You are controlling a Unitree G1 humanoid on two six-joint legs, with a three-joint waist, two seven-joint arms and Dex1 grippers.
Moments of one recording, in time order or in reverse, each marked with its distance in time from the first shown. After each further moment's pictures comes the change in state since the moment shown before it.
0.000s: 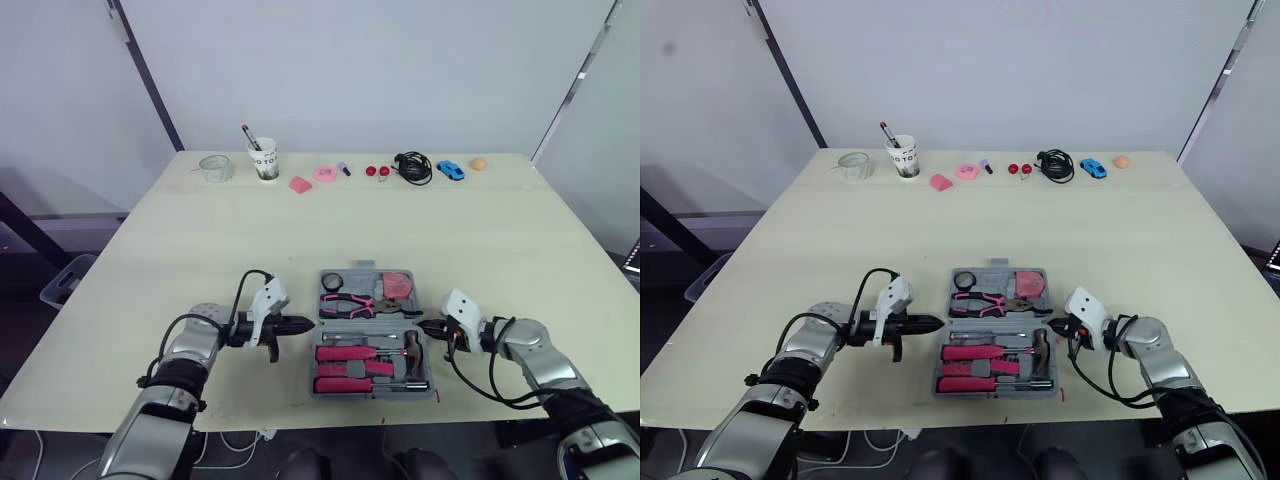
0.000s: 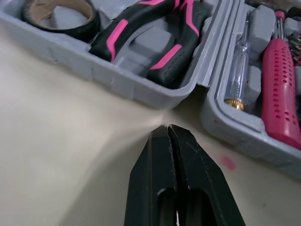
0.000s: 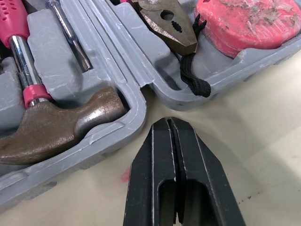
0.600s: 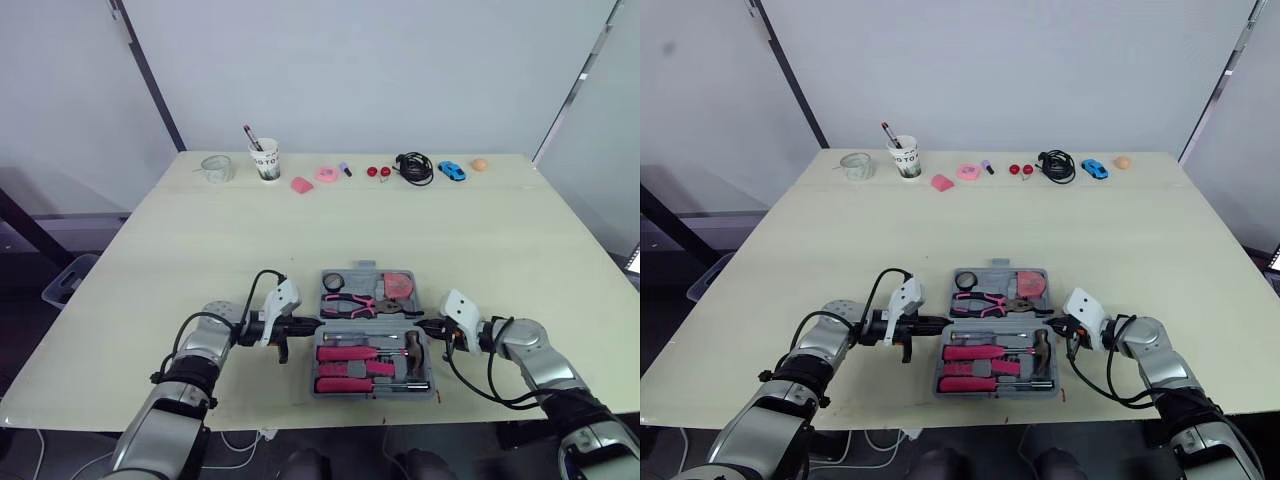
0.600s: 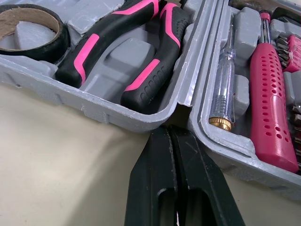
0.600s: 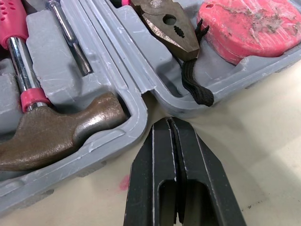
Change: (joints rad) left arm -0.018 -0.053 -0.015 0.018 0.026 -0.021 -0.007; right arm 0.005 0.006 0.000 -0.003 -0.015 -0.014 -0.001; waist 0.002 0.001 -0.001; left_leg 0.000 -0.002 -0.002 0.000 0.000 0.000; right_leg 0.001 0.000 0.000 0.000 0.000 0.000
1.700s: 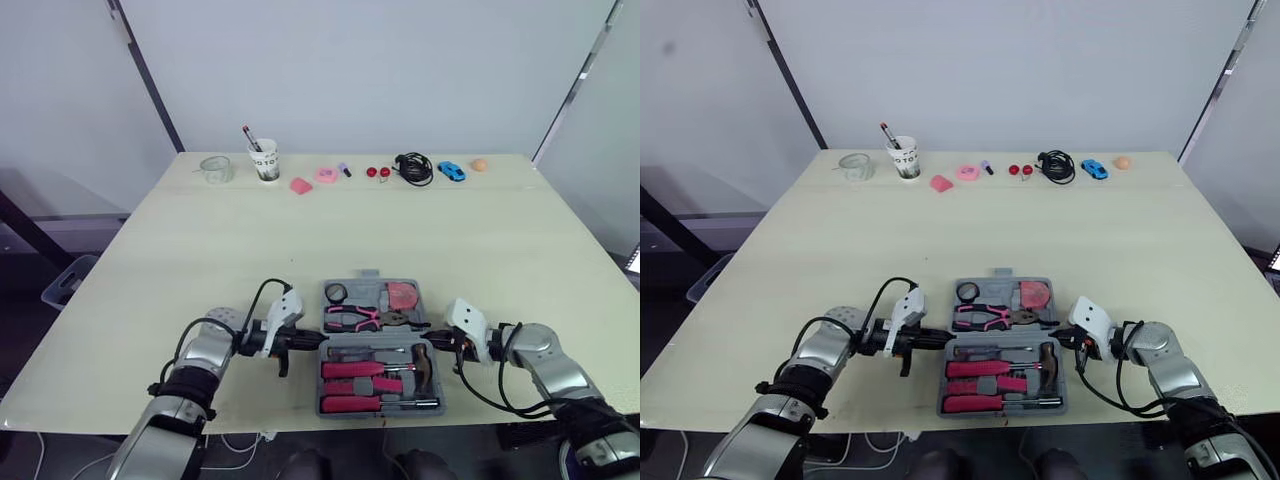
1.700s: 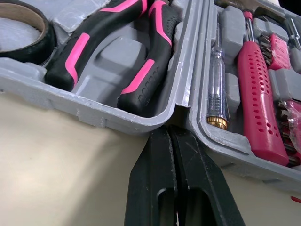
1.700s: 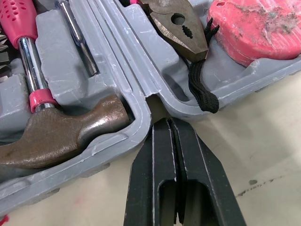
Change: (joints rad) left arm 0.081 0.015 -0.015 -0.159 0.002 0.109 -0.069; right arm 0.058 -0.051 0.000 -0.095 0.007 0.051 0.090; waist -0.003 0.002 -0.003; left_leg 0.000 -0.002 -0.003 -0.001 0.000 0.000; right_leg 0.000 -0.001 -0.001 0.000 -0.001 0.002
